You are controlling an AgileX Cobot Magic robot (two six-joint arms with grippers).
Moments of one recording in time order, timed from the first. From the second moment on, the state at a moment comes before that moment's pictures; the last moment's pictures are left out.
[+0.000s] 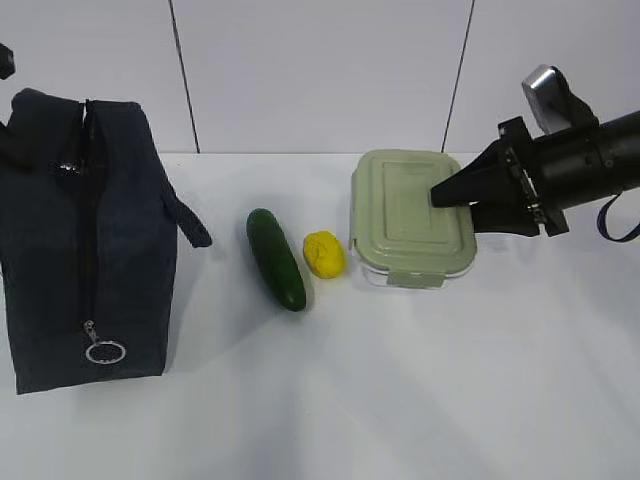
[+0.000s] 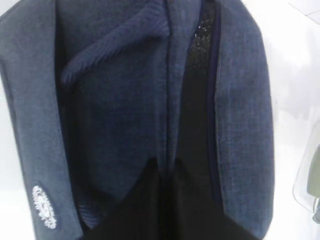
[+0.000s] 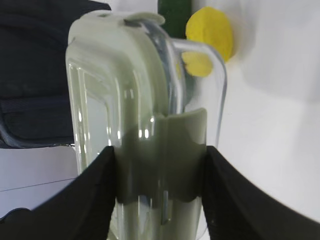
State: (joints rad) left arm -0.06 1.39 -1.08 -0.51 0.82 -0.12; right arm -0.11 1.89 -1.19 1.20 1.15 -0.84
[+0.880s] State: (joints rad) left arm -0.26 1.39 -1.10 -0.24 0.86 -0.22; right arm -0.02 1.89 -1.22 1.29 1.15 -0.79
